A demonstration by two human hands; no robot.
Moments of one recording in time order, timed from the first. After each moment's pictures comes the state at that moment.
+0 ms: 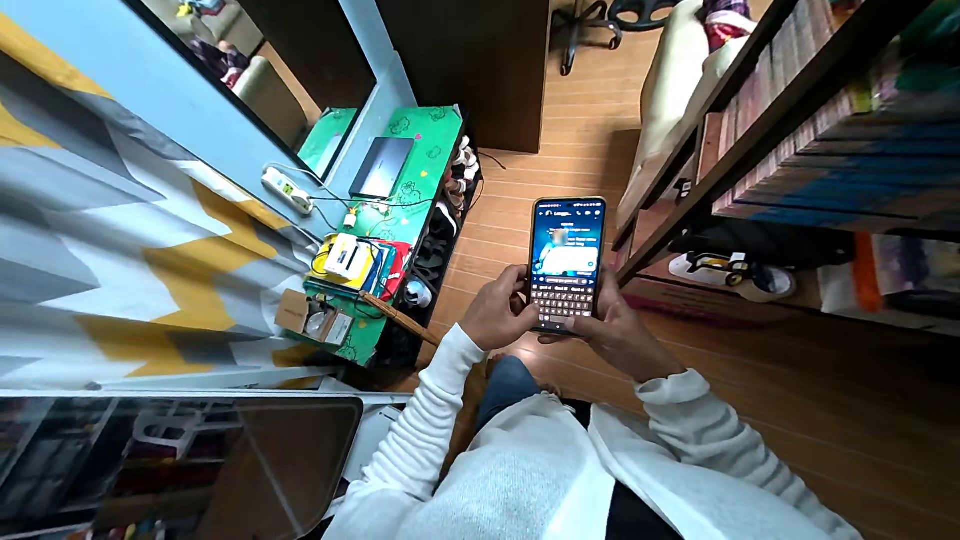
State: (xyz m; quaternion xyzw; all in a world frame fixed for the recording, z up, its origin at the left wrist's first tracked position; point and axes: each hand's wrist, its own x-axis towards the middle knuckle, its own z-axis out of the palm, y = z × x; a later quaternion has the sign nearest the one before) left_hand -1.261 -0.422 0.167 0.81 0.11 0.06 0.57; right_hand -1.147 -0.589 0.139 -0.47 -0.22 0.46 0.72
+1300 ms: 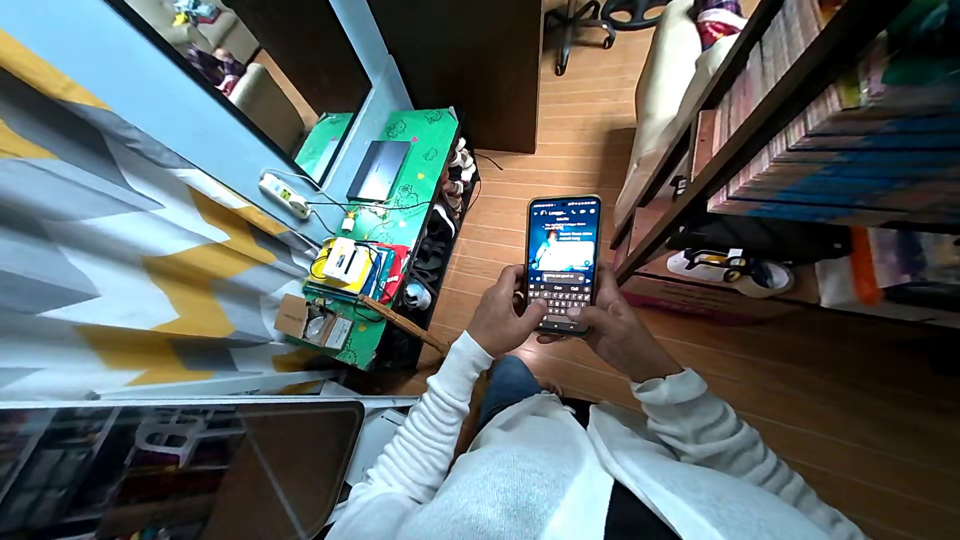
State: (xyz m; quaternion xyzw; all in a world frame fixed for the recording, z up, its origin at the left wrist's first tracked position) left_hand -1.255 -0.439 0.163 0.79 0.16 0.10 0.58; right_hand -1.147 -0.589 0.142 -0.47 -0.20 0.45 0.73
